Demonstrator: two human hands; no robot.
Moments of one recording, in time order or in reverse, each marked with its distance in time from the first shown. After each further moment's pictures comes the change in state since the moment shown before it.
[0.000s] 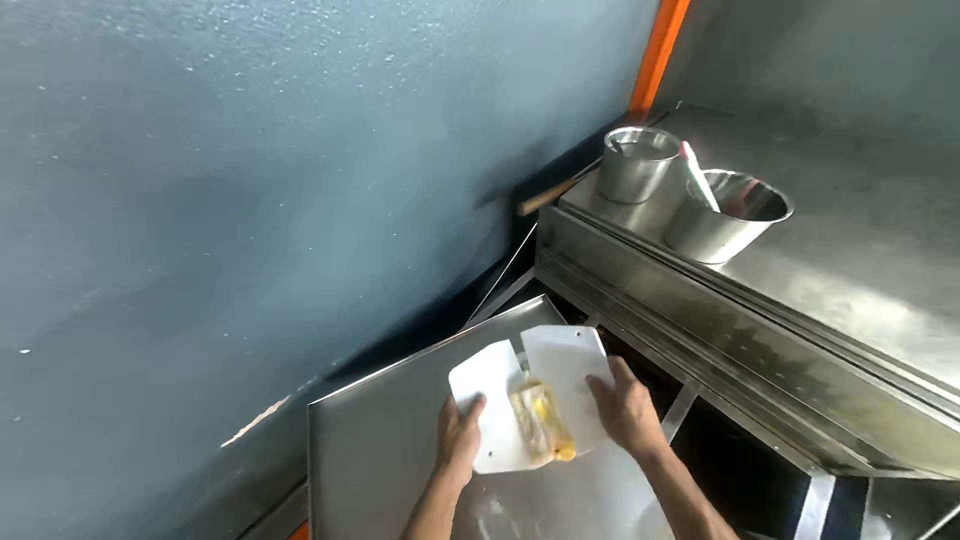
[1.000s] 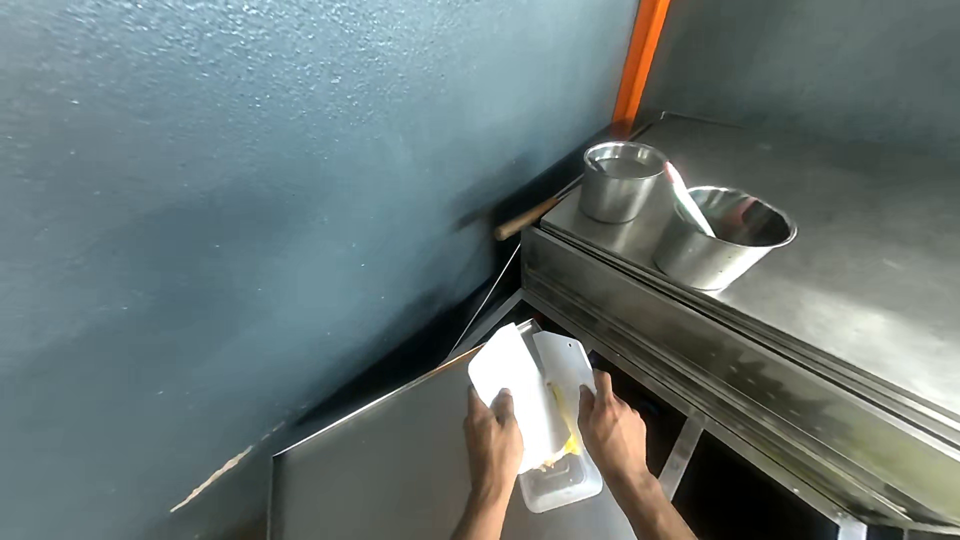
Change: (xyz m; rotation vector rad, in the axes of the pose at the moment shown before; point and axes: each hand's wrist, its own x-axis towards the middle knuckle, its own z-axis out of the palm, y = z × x) left_hand 0.003 0.055 0.092 0.453 0.129 0.137; right_hand 0.040 0.020 0.036 -0.405 0.359 -0.156
